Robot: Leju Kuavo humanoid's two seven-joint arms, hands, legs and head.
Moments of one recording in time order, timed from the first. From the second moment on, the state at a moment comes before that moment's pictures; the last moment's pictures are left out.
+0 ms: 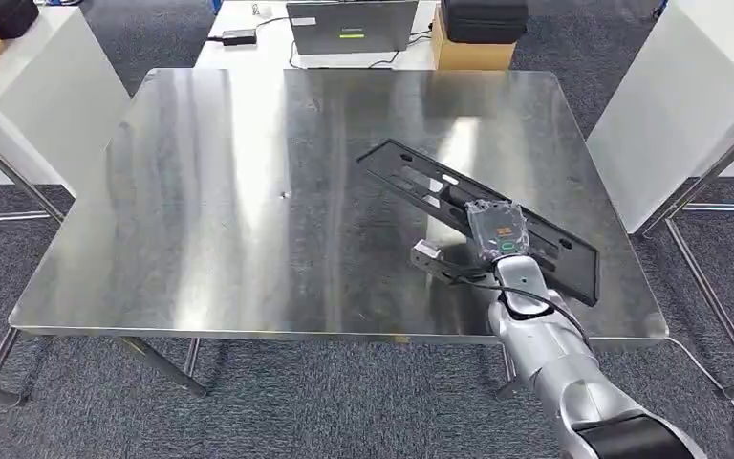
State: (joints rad) left arm -0.08 -0.13 1.00 -0.21 -0.76 0.06 -0.32; right arm -0.68 -0.06 0.30 -0.67 1.57 -0.48 0.05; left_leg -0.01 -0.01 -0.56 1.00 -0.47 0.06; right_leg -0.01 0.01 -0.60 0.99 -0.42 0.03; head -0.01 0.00
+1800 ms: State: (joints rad) left arm -0.09 -0.13 1.06 -0.21 -0.79 0.05 -0.18; right arm -0.71 0.01 0.19 -0.58 1.16 -0.07 -0.27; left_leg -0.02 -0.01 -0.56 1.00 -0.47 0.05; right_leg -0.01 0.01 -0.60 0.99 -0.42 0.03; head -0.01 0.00
